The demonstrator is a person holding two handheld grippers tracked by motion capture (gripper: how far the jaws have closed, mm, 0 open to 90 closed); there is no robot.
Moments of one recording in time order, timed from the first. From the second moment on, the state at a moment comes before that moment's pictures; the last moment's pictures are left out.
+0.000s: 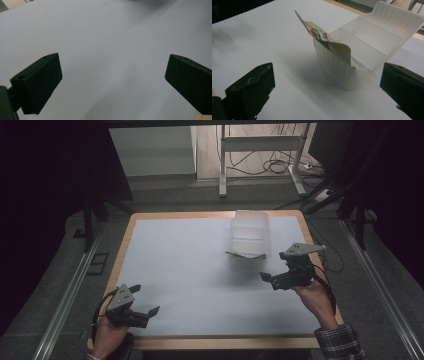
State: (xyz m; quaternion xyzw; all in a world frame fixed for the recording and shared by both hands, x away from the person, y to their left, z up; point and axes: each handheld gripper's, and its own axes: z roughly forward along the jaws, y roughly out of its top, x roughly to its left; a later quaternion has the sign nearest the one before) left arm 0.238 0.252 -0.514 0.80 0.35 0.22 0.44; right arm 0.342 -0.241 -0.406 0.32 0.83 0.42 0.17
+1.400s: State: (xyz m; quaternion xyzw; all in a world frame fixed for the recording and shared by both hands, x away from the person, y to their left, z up) left arm 0.237 0.250 -0.514 0.80 0.35 0.22 0.44; right arm 0.290 -0.282 -0.439 0.36 0.81 0.41 0.21
